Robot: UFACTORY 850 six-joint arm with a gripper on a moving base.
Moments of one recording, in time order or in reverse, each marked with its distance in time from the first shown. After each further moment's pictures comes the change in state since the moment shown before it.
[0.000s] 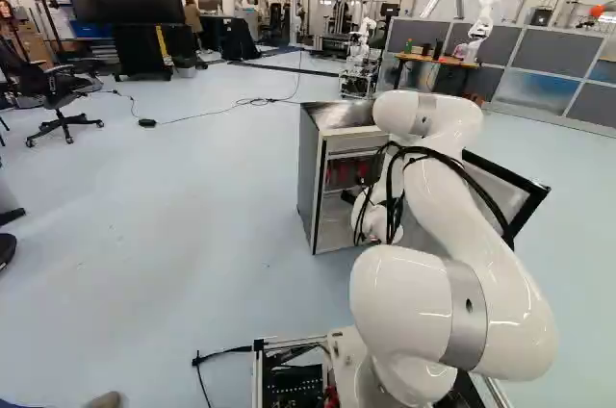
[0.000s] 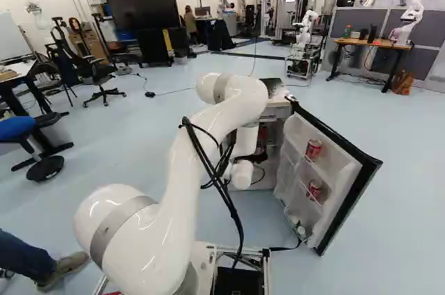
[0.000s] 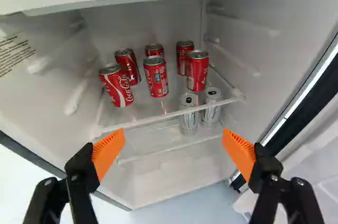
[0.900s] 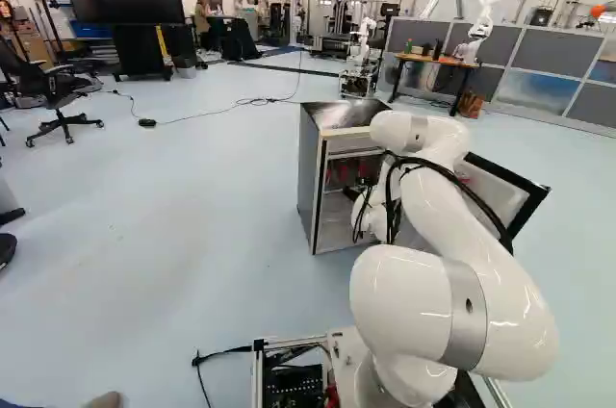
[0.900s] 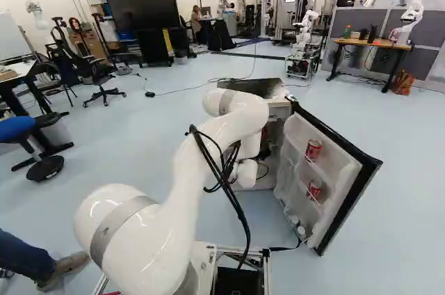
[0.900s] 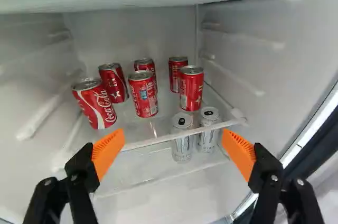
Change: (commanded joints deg) arm -0.3 -8.1 -13.6 0.0 2.1 0.0
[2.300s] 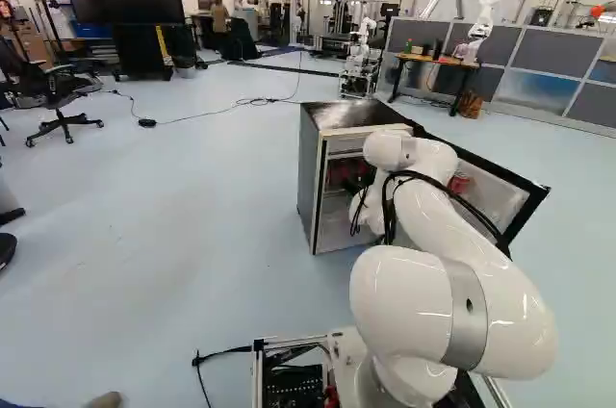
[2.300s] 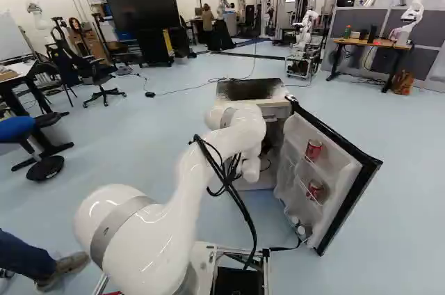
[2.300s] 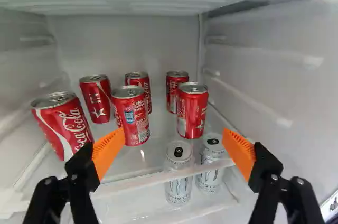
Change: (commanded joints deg) arm 1.0 -9.9 -18.7 0.0 -2.0 0.0
